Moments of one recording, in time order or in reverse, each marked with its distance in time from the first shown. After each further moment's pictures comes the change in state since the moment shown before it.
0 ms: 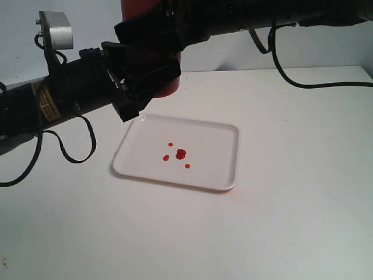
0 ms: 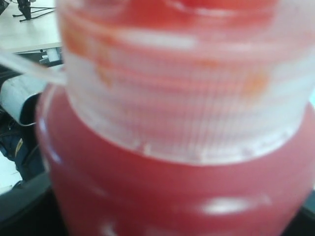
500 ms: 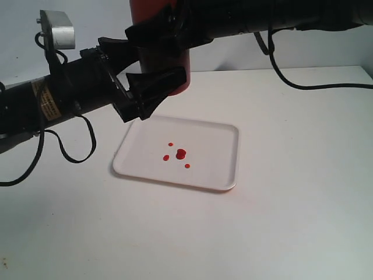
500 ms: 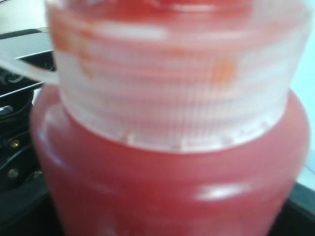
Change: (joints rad) left arm 0.000 -0.004 0.000 0.008 0.031 0.004; right arm 0.002 0.007 0.003 -0.030 -0.105 0.002
